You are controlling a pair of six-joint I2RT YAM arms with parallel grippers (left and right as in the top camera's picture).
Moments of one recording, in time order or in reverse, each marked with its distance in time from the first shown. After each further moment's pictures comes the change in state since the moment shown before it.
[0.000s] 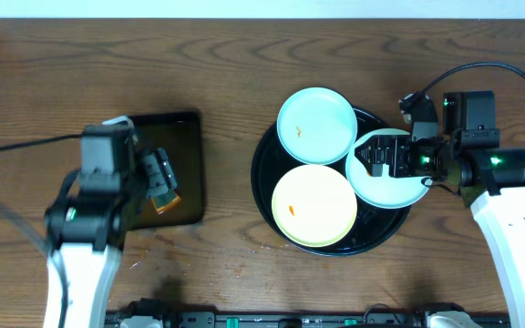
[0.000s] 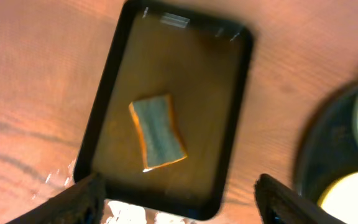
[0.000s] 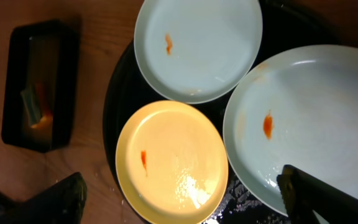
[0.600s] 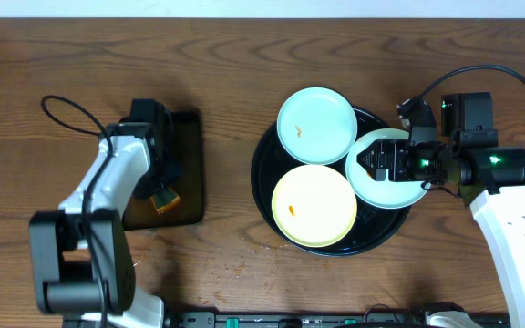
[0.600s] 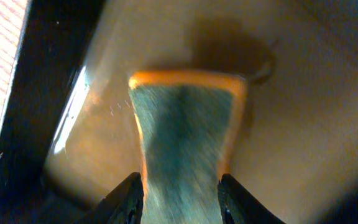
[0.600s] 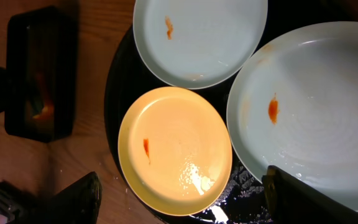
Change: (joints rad) left arm 0.067 0.643 -0.002 0.116 -0.045 -0.233; right arm 0.000 0.002 0.000 -0.048 -0.010 -0.001
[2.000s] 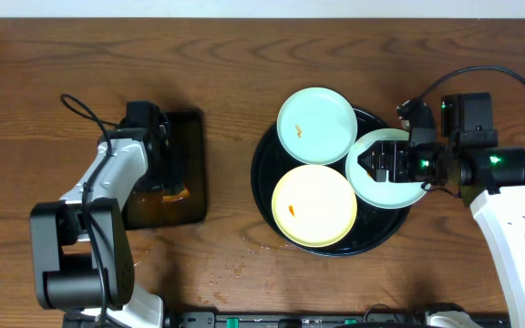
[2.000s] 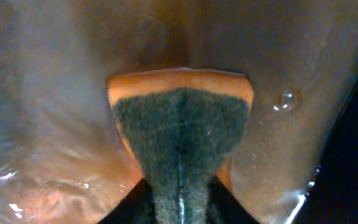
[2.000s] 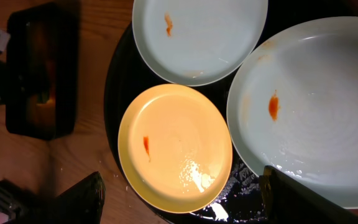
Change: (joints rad) left arm 0.023 0.013 -0.051 0.161 0.208 0.349; right arm 0.000 0.000 0.000 -0.010 0.000 0.000
